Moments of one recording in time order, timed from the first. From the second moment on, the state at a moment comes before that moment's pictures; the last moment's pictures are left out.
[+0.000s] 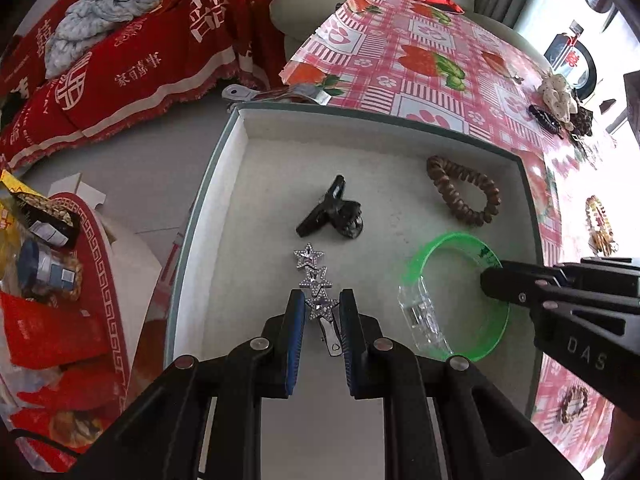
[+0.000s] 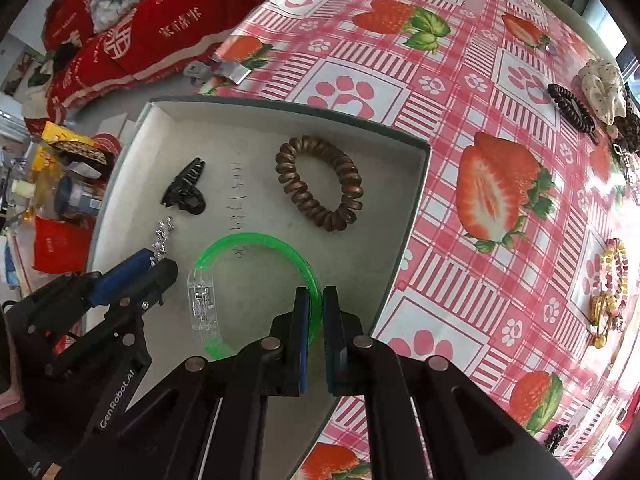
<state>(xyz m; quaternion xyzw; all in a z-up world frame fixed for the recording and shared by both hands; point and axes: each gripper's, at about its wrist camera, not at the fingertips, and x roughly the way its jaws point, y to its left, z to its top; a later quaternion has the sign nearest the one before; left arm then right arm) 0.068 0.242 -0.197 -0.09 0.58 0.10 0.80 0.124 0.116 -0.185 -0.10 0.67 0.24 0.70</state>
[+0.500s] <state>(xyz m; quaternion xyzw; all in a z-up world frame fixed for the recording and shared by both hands) 0.091 0.244 -0.198 -0.06 0.57 0.10 0.81 0.147 0.127 -0.189 -0.11 0.65 0.22 0.72</state>
